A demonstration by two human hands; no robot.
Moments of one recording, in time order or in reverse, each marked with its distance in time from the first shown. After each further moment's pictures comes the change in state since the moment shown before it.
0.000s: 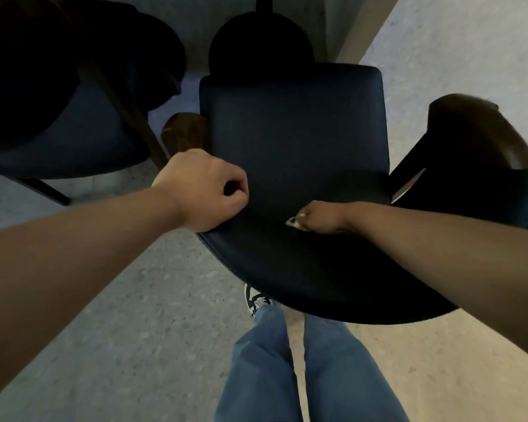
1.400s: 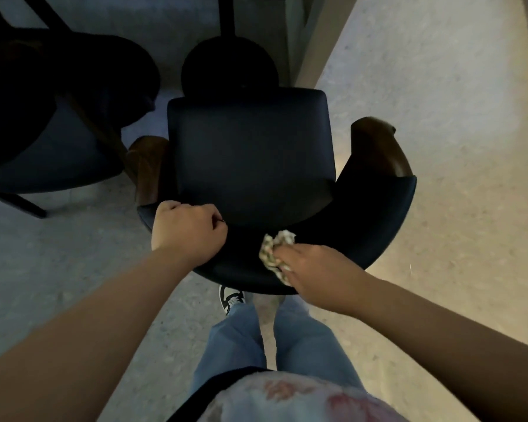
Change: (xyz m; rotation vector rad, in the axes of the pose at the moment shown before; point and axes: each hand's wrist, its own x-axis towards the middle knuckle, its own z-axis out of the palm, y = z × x) left_hand -0.022 0.094 0.031 0.172 0.058 -0.414; right_hand -0.188 0.023 0.045 -0.392 0.479 -0.413
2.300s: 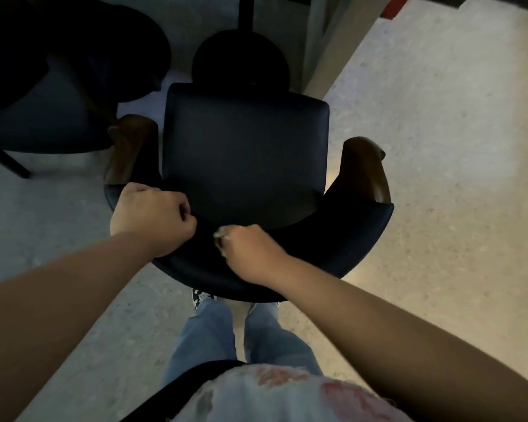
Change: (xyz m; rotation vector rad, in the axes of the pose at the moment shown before) left_hand 0.003 0.006 0.003 0.032 0.066 -0.109; right_hand 0.065 0.000 -0.003 0.193 -0.120 0.087
